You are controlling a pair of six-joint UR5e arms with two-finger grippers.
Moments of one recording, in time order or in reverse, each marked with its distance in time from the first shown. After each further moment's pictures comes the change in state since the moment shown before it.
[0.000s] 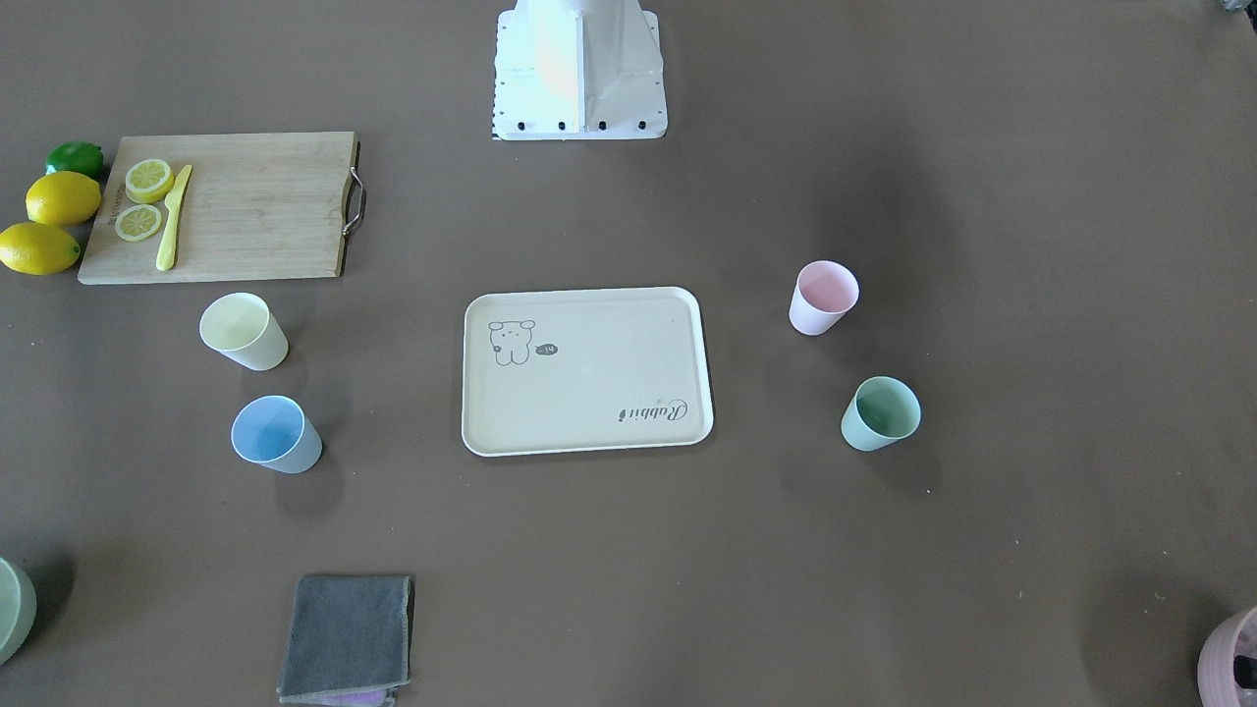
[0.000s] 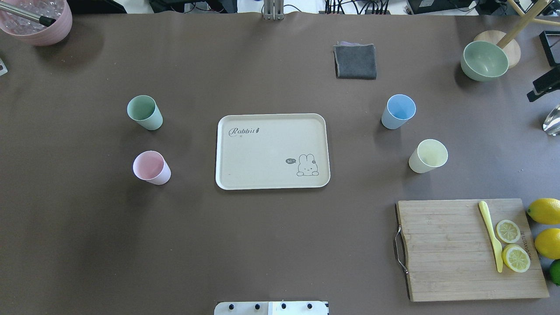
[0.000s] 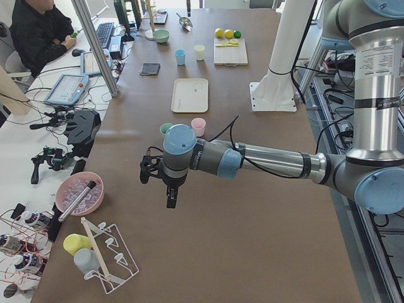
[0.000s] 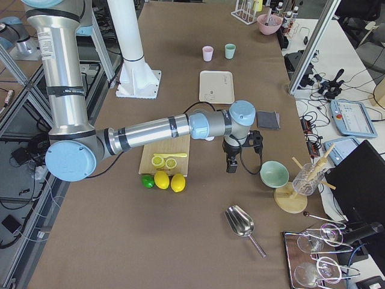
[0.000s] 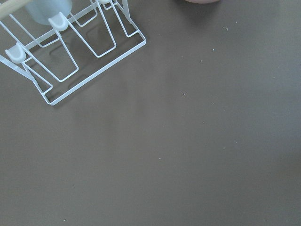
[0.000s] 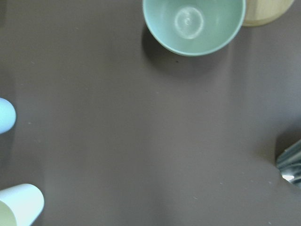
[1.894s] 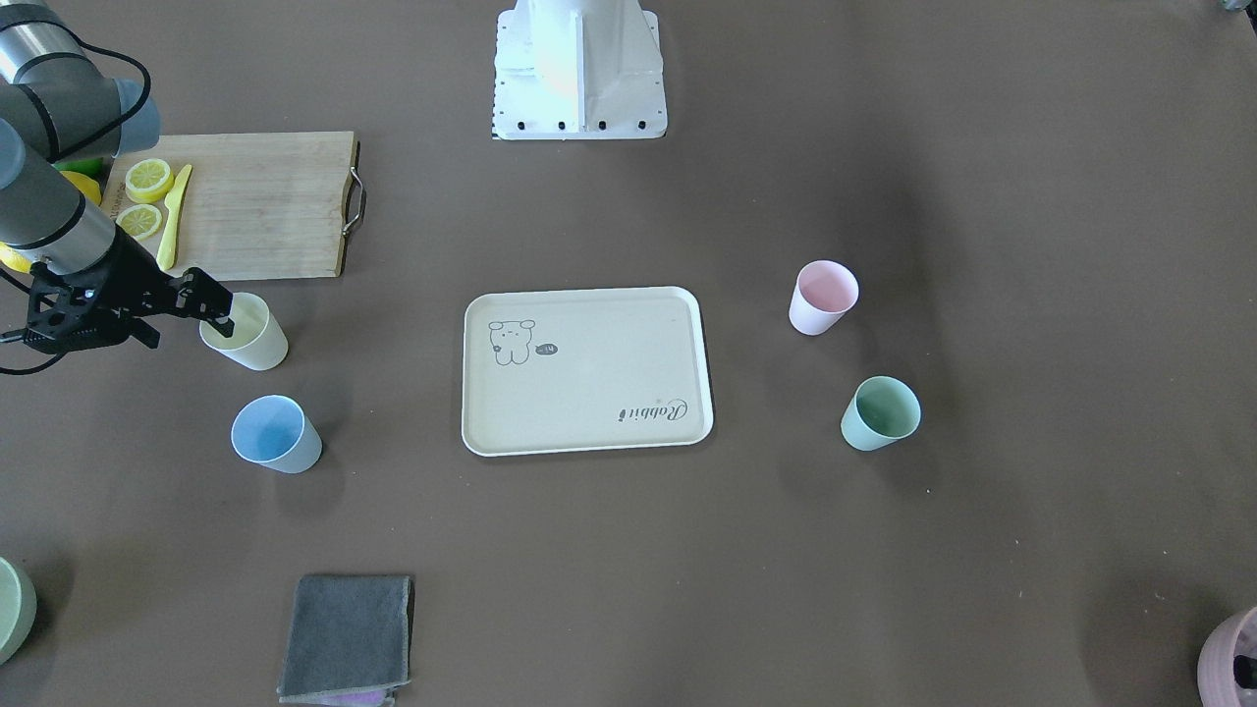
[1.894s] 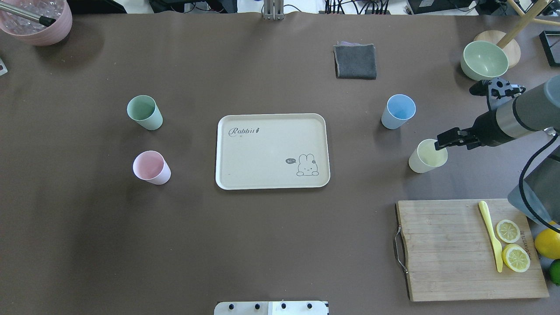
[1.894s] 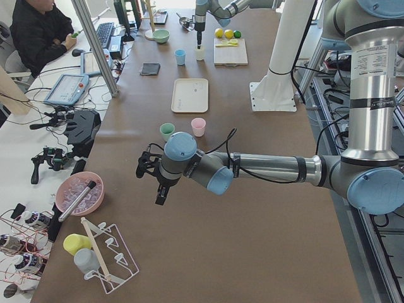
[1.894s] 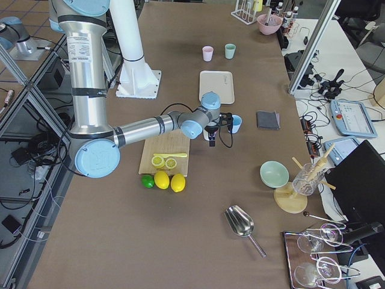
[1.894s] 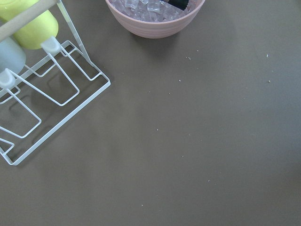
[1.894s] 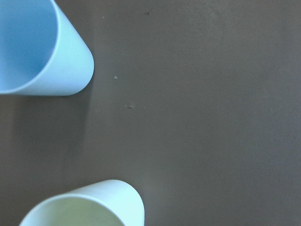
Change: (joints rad) left arm 0.060 -0.015 0.104 -0.324 0.001 -0.058; right arm -0.438 -0.121 -0.023 0.571 -0.213 0.621
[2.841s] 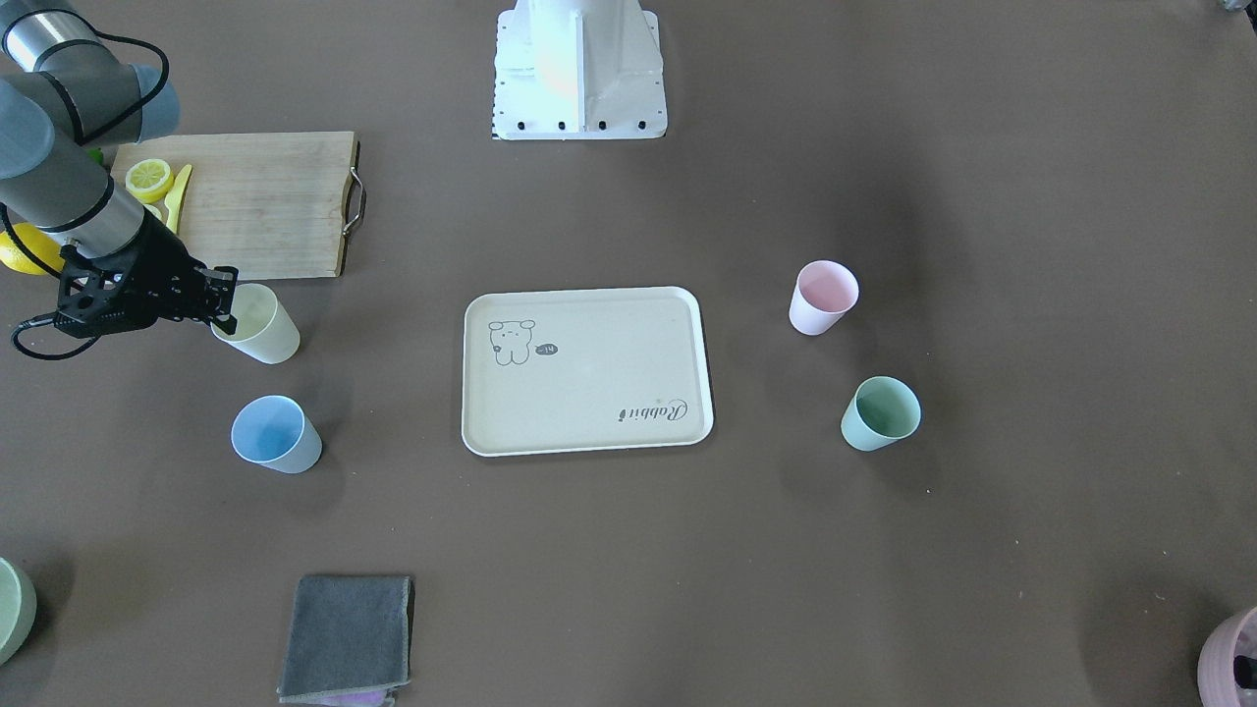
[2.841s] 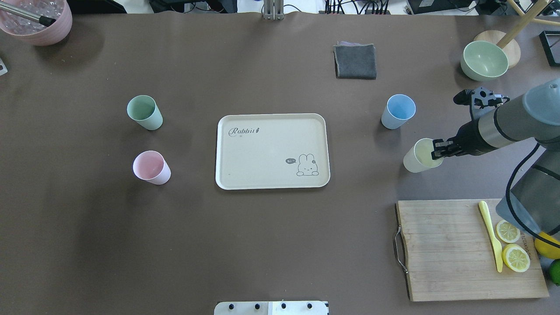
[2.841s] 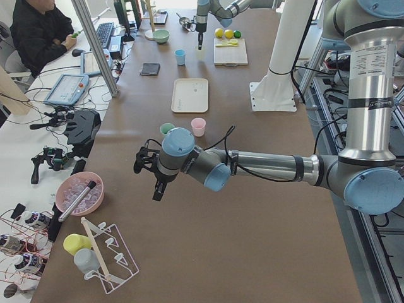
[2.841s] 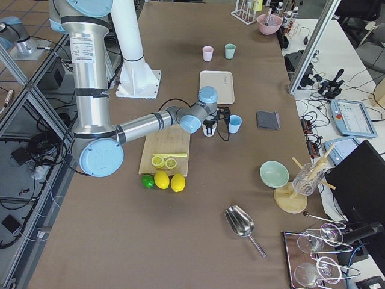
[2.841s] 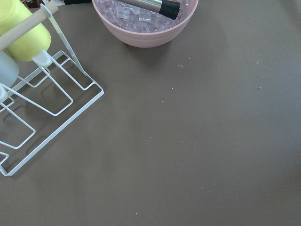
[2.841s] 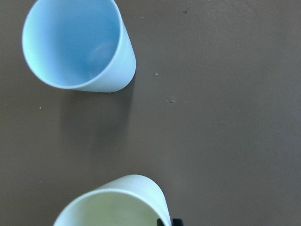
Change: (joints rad) left arm 0.000 -0.024 -0.007 0.006 -0.001 -0.012; right arm -0.022 0.014 0.066 -0.012 0.013 0.059
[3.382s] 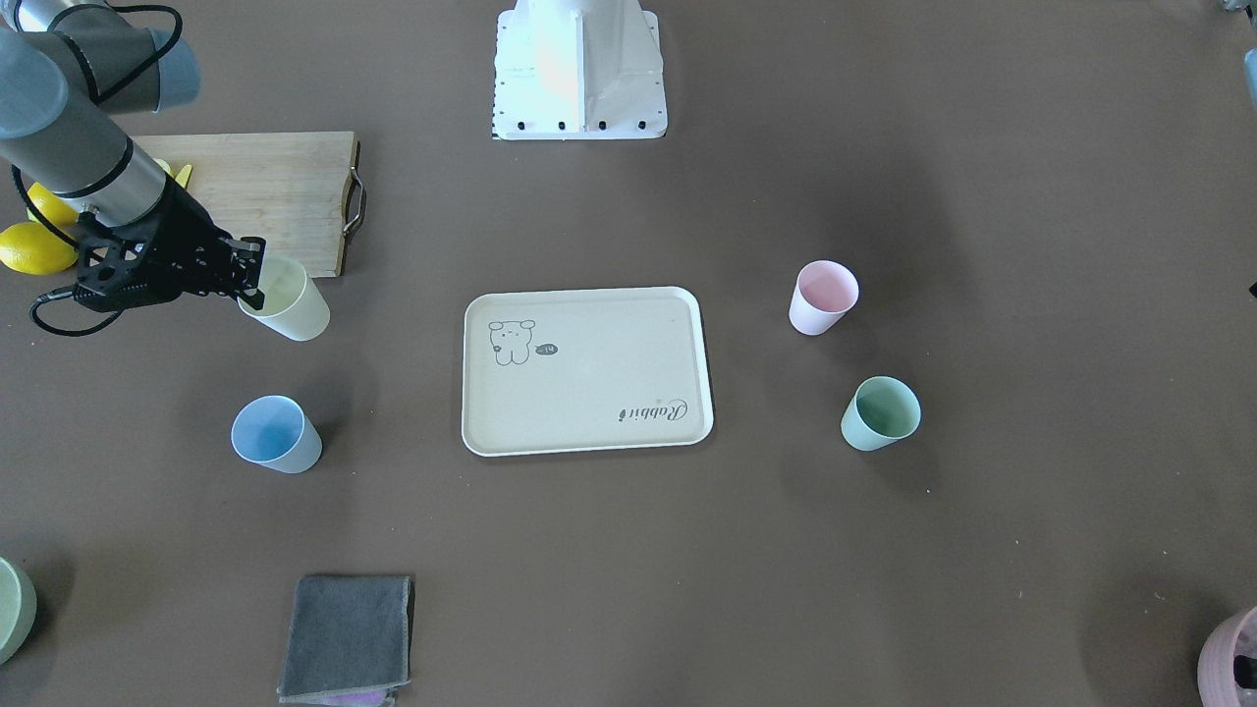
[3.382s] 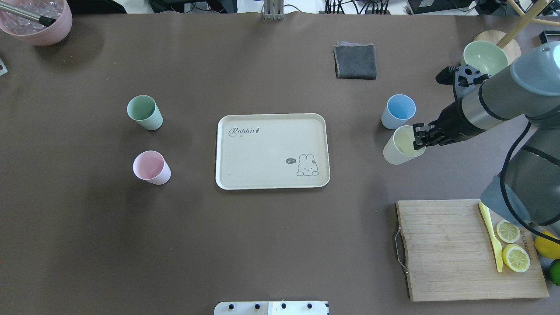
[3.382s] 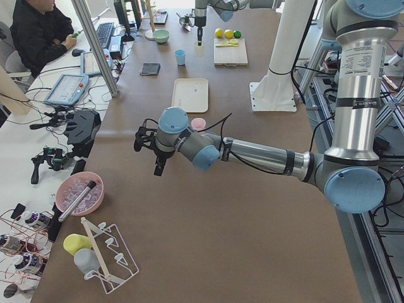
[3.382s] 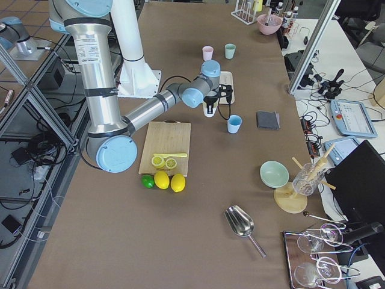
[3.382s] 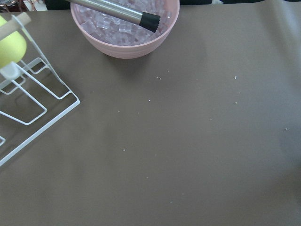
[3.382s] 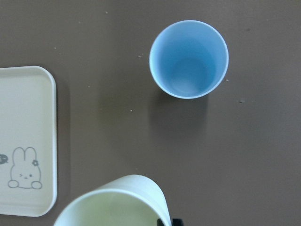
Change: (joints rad) left arm 0.148 -0.054 -0.092 0.000 -0.024 -0.275; right arm 0.003 0.142 0.171 -0.329 0.033 0.045
